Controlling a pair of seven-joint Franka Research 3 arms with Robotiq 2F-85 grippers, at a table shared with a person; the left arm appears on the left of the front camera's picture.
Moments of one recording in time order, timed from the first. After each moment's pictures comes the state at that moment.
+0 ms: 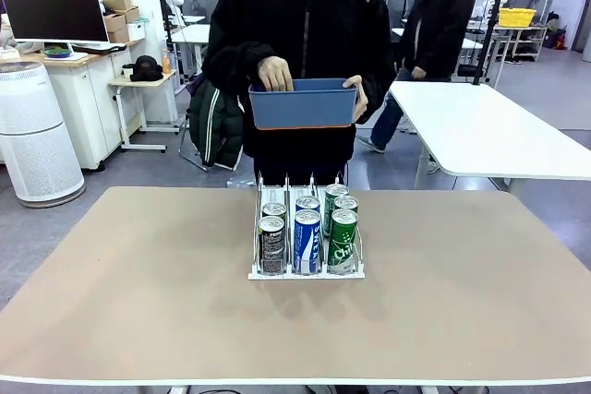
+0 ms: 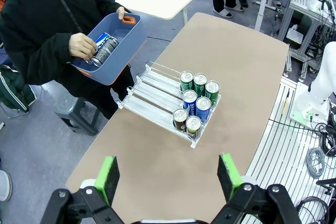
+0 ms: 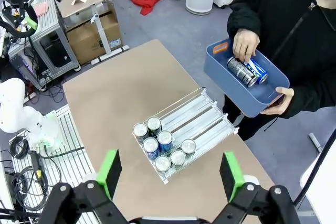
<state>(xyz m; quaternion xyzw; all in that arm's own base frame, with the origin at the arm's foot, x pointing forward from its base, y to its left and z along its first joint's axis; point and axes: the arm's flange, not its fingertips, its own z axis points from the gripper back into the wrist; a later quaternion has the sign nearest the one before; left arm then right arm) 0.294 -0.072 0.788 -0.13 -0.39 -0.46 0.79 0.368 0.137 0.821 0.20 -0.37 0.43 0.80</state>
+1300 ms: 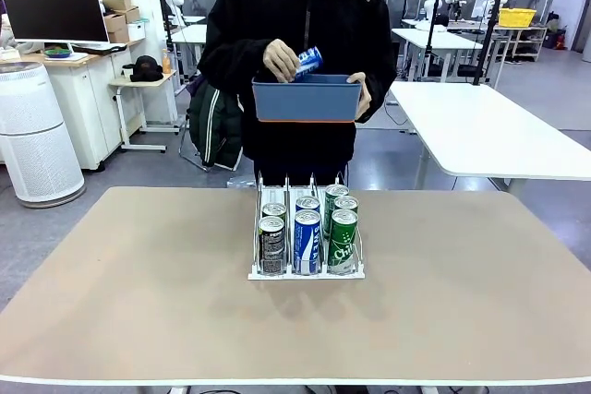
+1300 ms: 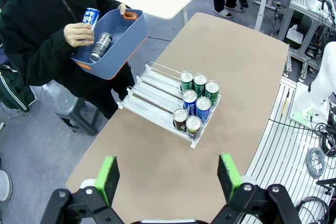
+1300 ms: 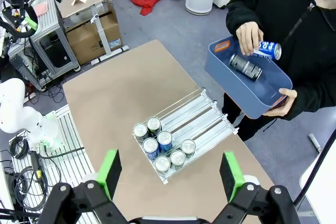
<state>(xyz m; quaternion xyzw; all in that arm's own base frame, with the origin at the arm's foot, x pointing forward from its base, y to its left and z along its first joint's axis) 0.294 -0.072 0.788 -0.13 -0.39 -0.46 0.79 0.368 0.137 0.822 0.20 -0.37 0.43 0.80</state>
